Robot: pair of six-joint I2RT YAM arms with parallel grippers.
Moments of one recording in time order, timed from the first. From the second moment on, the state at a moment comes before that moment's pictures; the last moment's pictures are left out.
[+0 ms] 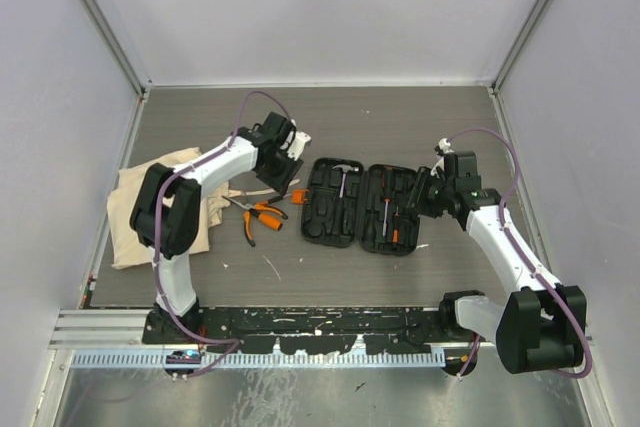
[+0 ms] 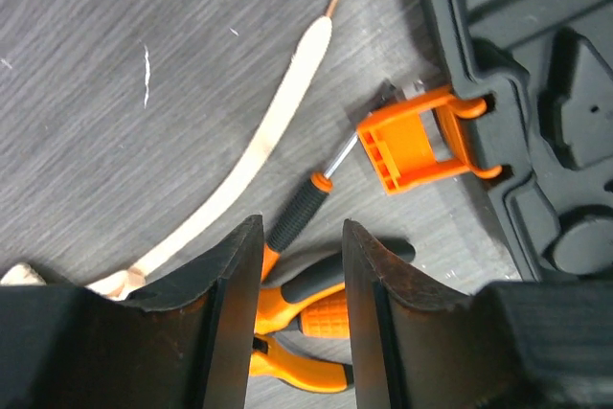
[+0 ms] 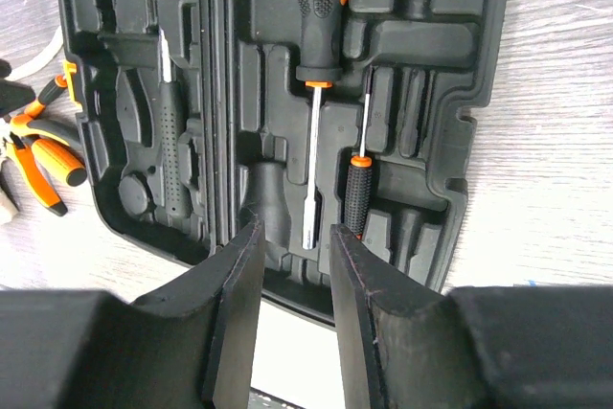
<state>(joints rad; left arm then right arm) -0.52 1.89 1.42 -0.70 0.07 0.10 0.08 1.12 0.73 -0.49 -0.31 0.45</state>
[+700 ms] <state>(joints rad) -0.51 2.02 1.46 -0.74 0.07 0.18 0.08 1.13 0.73 -0.48 -0.34 0.45</state>
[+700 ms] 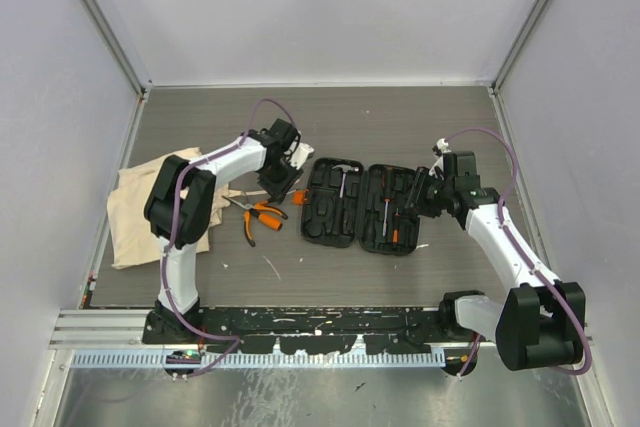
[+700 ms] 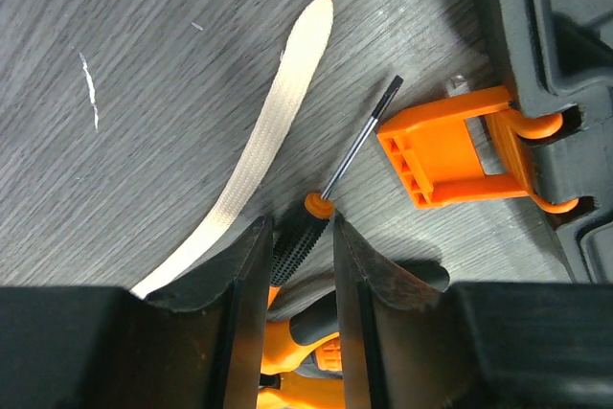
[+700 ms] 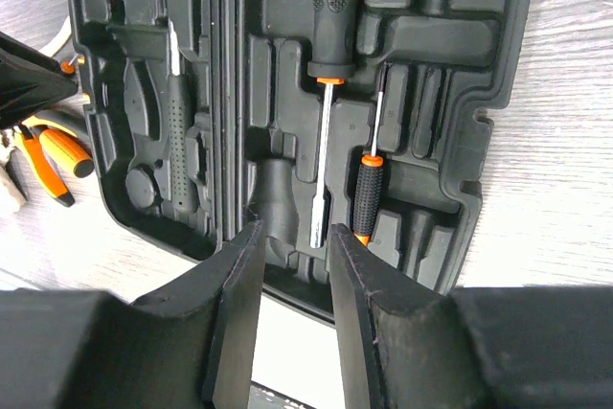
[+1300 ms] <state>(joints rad) -0.49 2.02 1.50 -0.75 0.02 0.16 0.08 1.14 0.73 -0.48 -0.34 0.44</state>
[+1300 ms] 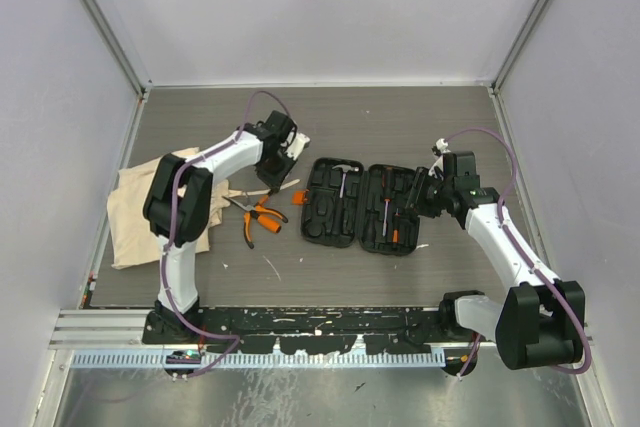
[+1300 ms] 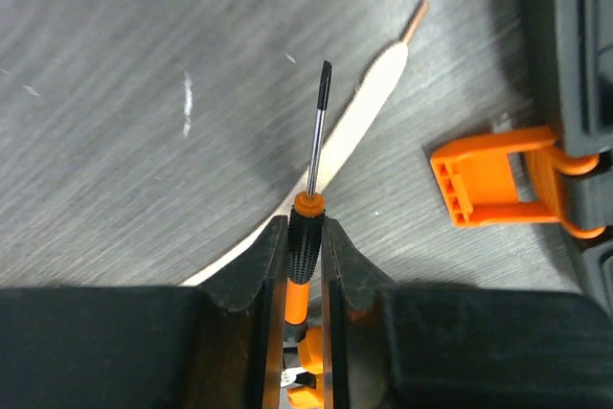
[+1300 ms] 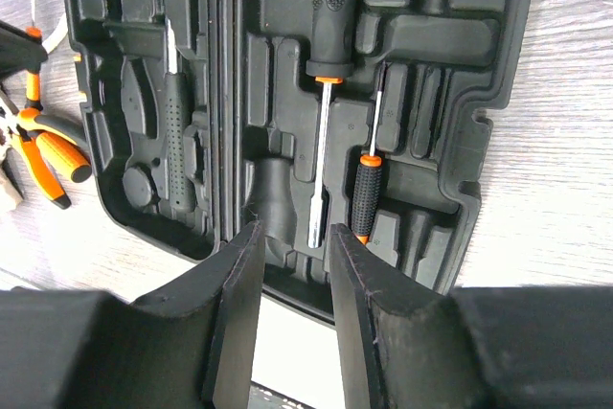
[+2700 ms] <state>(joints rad) -0.67 1.53 1.35 -0.12 0.42 -0.67 0.53 1.05 0.71 0.20 -0.31 0.63</state>
